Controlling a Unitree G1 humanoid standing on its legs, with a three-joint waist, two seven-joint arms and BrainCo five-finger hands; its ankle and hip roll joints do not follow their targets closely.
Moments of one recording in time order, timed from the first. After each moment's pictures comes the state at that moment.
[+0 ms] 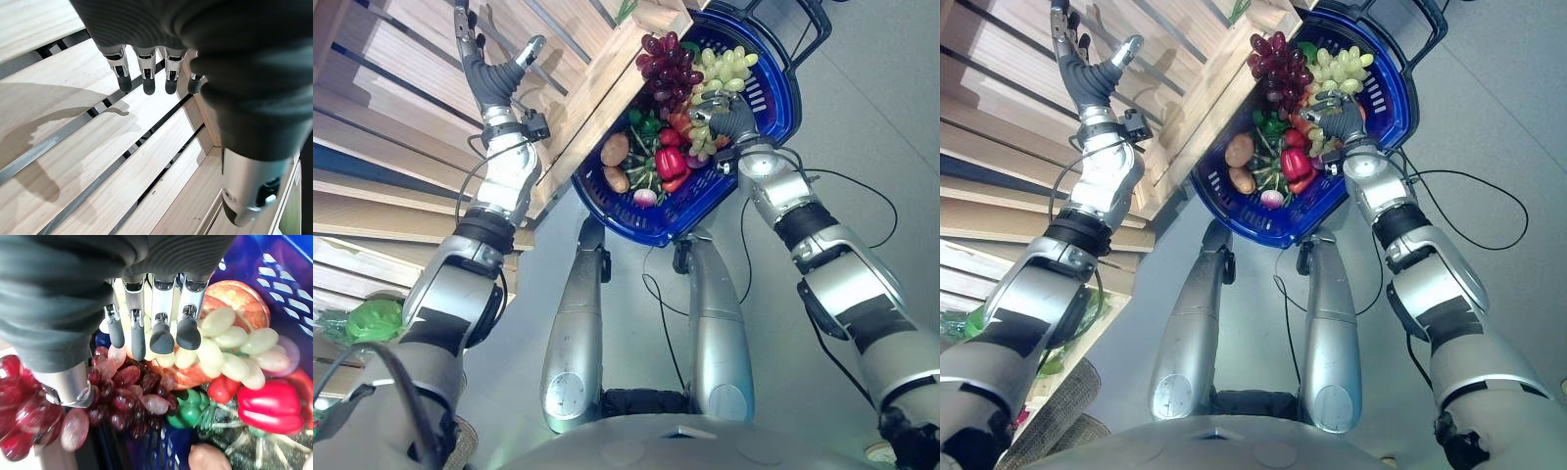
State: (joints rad) left arm -0.95 0.45 -0.36 0.77 -0.39 -0.48 0.65; right arm -1.07 -0.44 0.56 0.97 0.49 -0.01 -0.19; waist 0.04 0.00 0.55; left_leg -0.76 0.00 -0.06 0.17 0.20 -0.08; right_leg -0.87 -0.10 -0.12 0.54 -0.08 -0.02
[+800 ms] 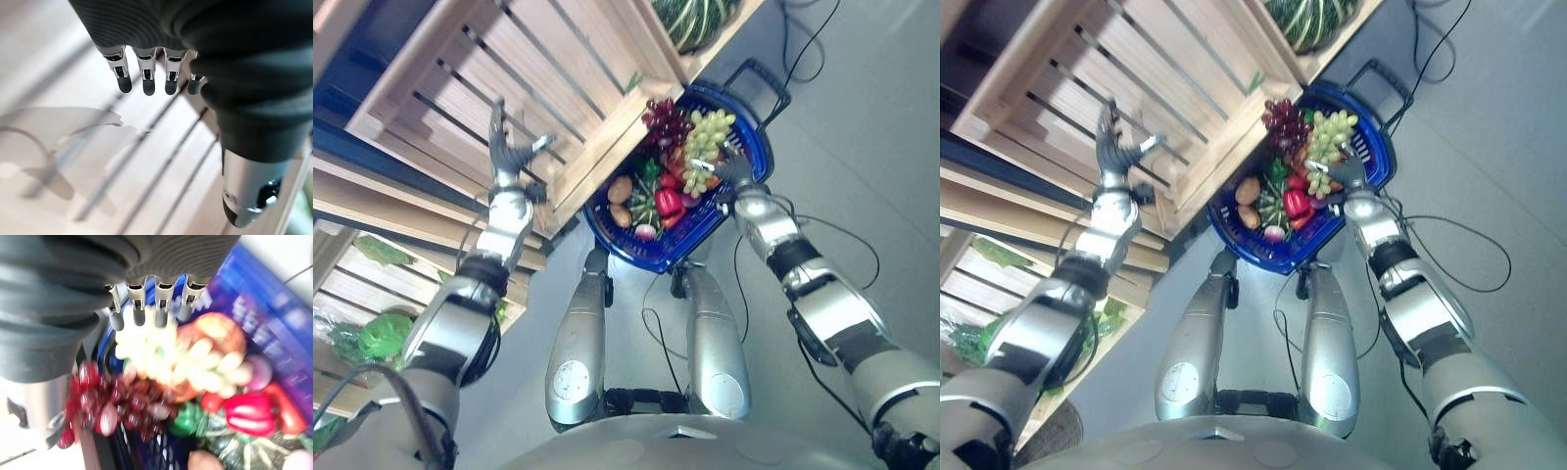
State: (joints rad) left arm -0.60 0.45 -0.36 0.86 -0.32 -0.36 0.45; right arm -0.75 -0.39 0.44 0.99 0.42 -0.05 -0.25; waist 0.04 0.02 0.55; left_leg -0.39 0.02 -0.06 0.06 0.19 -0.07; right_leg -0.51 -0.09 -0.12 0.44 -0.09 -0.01
